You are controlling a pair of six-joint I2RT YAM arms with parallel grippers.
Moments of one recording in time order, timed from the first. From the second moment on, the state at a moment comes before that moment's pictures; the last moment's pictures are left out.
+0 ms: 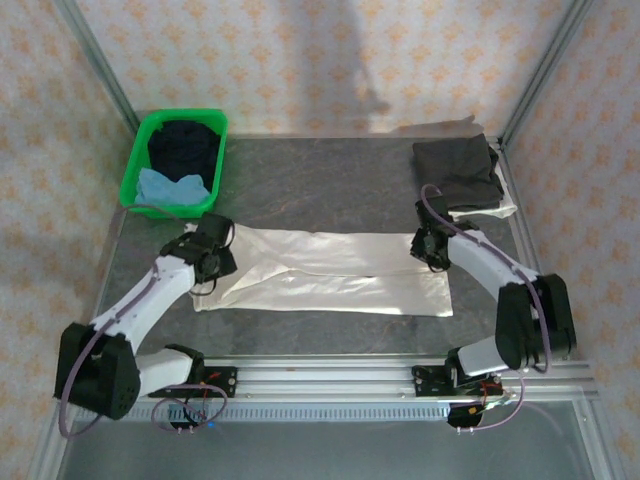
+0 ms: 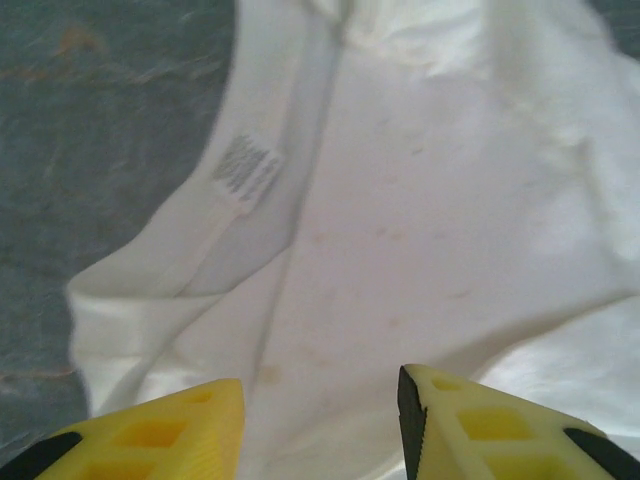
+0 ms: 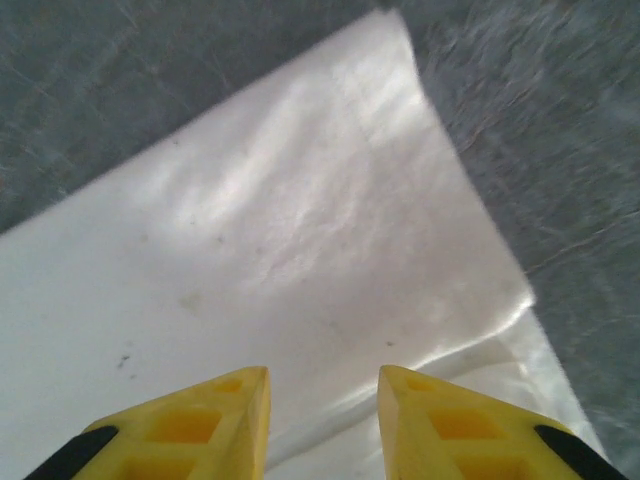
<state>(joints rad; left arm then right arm) -0.24 1.23 0.80 -0.76 -0.23 -0.64 0.23 1.45 0.86 -0.64 0.14 0.71</state>
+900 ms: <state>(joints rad) -0.53 1.40 0.74 -0.60 0.09 -0.54 0.23 1.59 0.85 -0.61 0.17 0.73</state>
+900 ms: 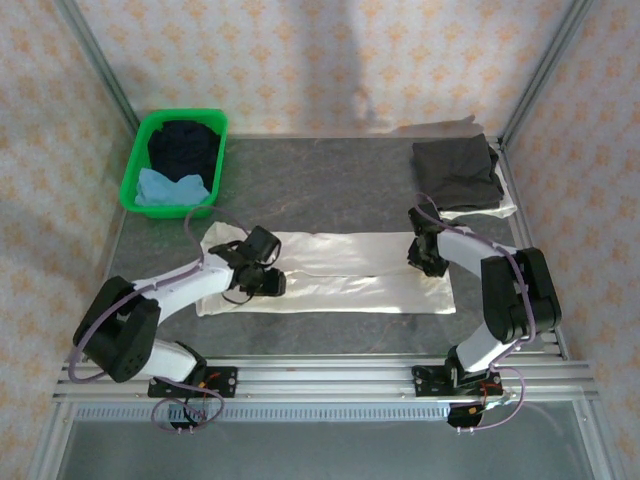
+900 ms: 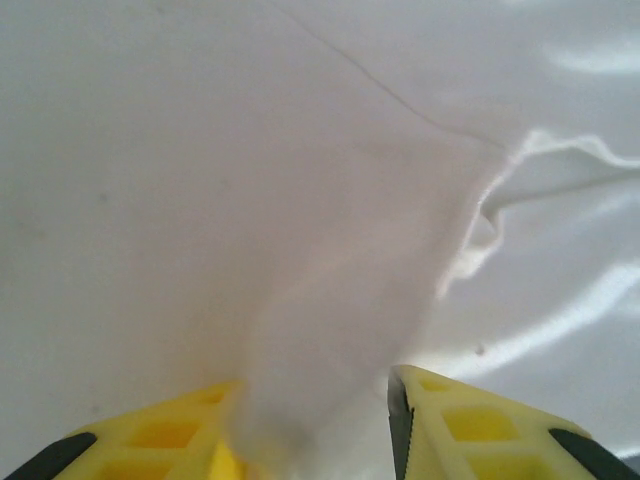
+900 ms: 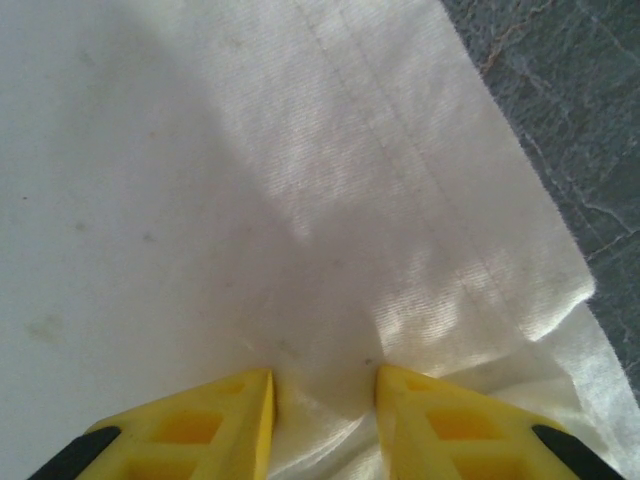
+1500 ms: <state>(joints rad) -0.52 1.29 0.75 -0.58 0.11 -0.59 0.25 1.54 0.89 -0.65 0.17 0.73</state>
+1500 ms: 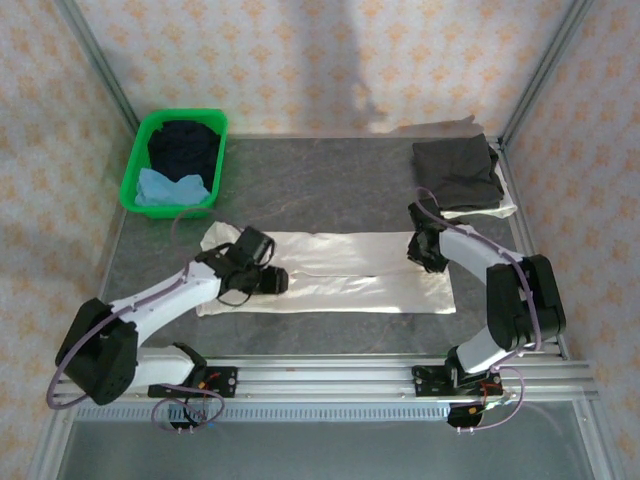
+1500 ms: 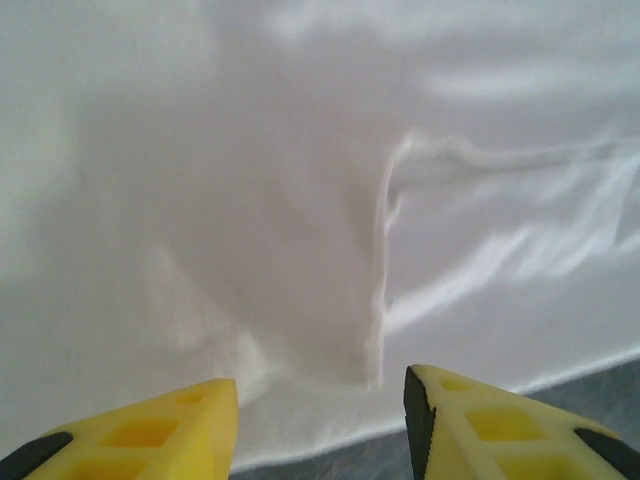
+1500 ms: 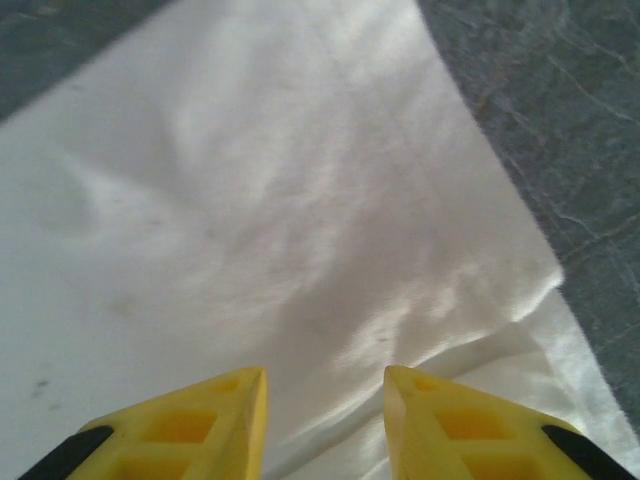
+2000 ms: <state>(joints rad) -0.29 1.92 1.23 -0.56 -0.08 -0.67 0.22 1.66 0.93 -0.68 0.24 0.75</state>
